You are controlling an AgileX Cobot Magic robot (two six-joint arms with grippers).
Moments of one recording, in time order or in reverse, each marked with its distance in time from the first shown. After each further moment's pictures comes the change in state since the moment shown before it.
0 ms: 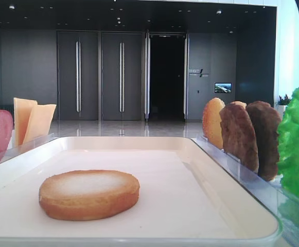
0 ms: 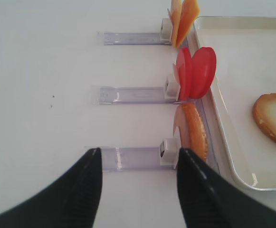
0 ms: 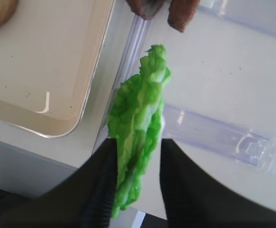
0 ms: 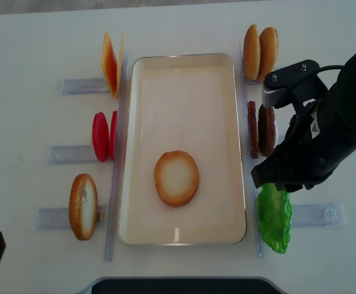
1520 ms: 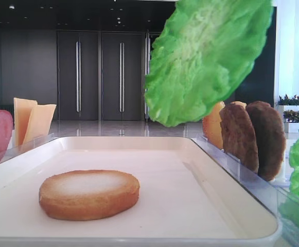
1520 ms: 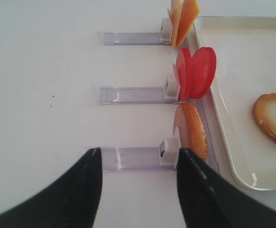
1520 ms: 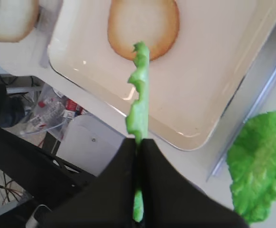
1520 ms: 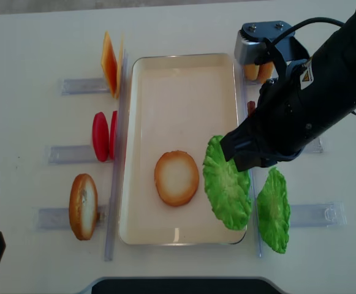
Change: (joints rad) left arm 0.000 0.000 0.000 0.000 0.000 0.000; right arm 0.000 0.010 -0.190 0.374 0.030 -0.228
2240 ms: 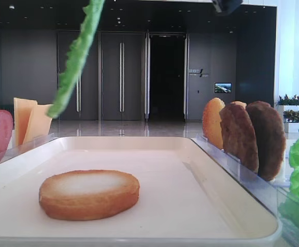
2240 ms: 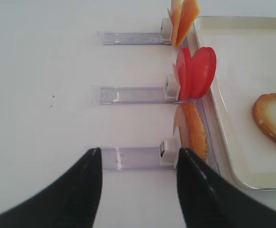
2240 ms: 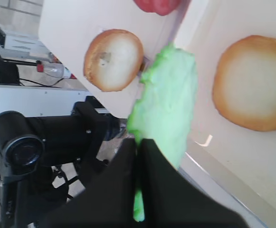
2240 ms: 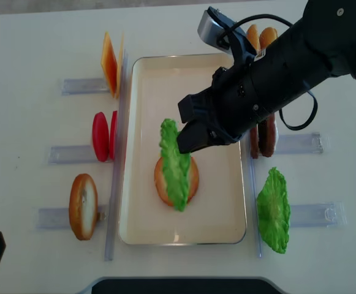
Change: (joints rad) left arm 0.000 0.000 0.000 0.000 0.000 0.000; right arm -0.047 0.198 0.000 0.547 -0.160 -0.386
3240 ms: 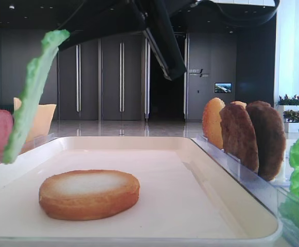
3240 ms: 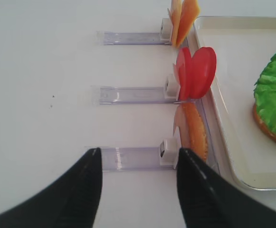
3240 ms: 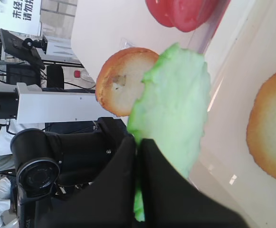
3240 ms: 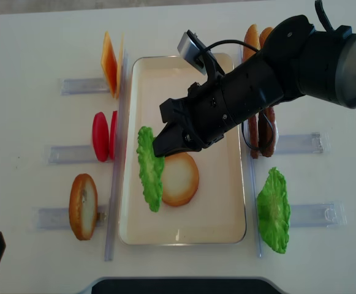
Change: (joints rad) left arm 0.000 0.000 0.000 0.000 0.000 0.000; right arm 0.000 0.223 0.000 0.341 -0.026 -0.319
